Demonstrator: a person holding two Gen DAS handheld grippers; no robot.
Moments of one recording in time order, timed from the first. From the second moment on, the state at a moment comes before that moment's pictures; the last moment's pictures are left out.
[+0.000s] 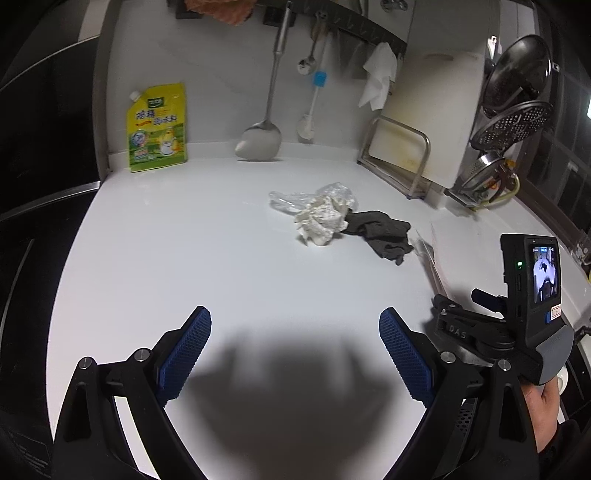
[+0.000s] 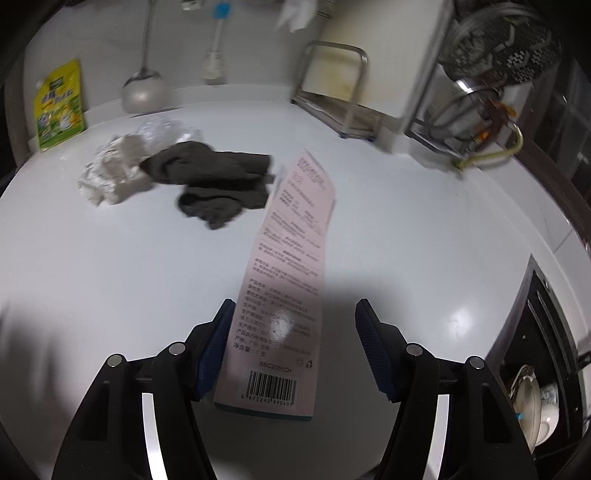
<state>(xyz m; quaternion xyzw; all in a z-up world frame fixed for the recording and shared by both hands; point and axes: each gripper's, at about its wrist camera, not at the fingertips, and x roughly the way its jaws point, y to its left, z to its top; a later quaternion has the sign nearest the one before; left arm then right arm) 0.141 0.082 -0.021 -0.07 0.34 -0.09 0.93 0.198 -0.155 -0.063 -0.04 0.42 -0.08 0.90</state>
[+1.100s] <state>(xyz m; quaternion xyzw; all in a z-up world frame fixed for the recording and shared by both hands) 0.287 0.040 -0.054 -0.05 0.40 -0.05 0.92 0.244 -0.199 -0.067 0.06 0.41 0.03 0.91</state>
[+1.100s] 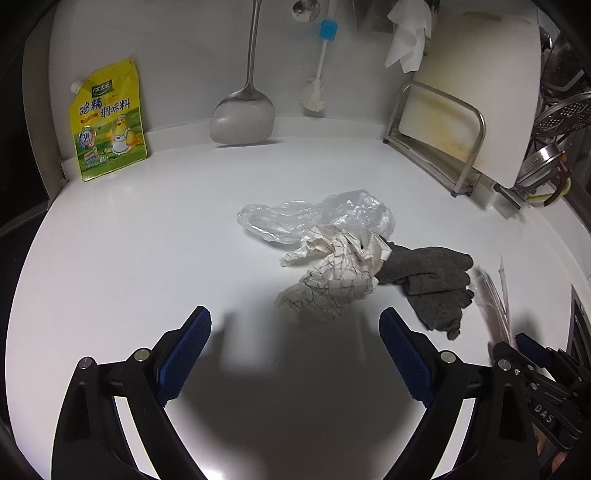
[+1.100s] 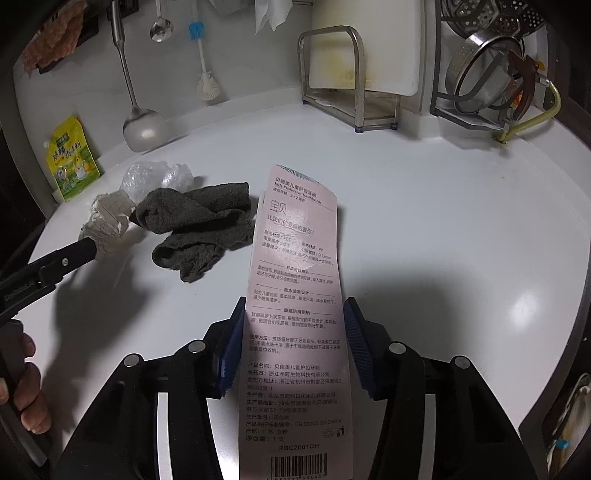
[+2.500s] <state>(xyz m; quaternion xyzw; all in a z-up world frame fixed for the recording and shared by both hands) 0.235 0.035 -0.033 0.00 0.36 -0.07 0.93 0.183 -0.195 -0.061 0.10 0.39 0.04 0.92</state>
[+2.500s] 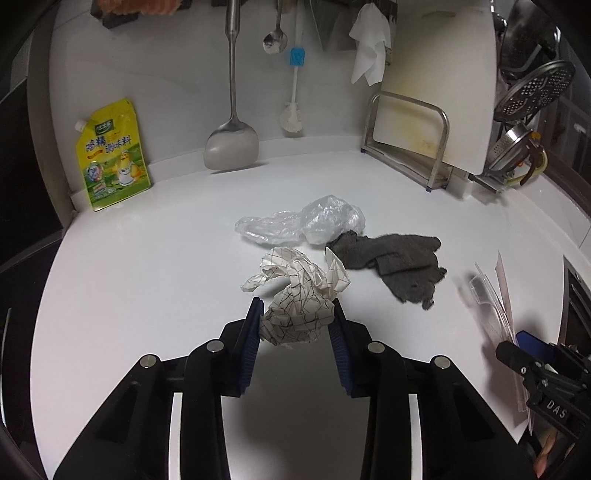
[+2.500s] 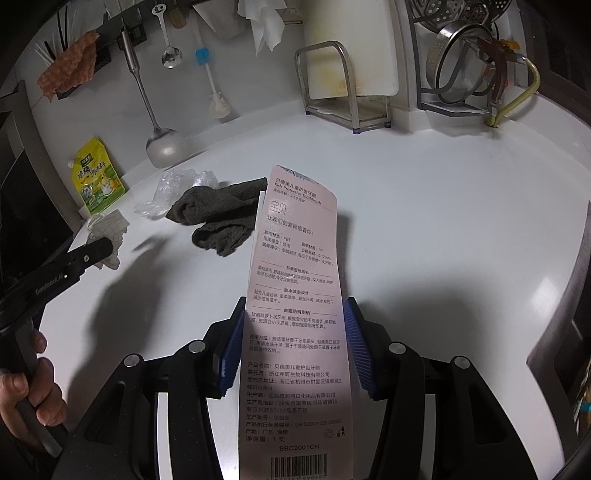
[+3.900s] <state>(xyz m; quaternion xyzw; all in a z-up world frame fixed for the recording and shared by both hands) -0.034 -0.054 -0.058 0.05 0.36 -0.17 0.92 -0.074 -0.221 -0.093 0.13 0.38 0.04 0.92</state>
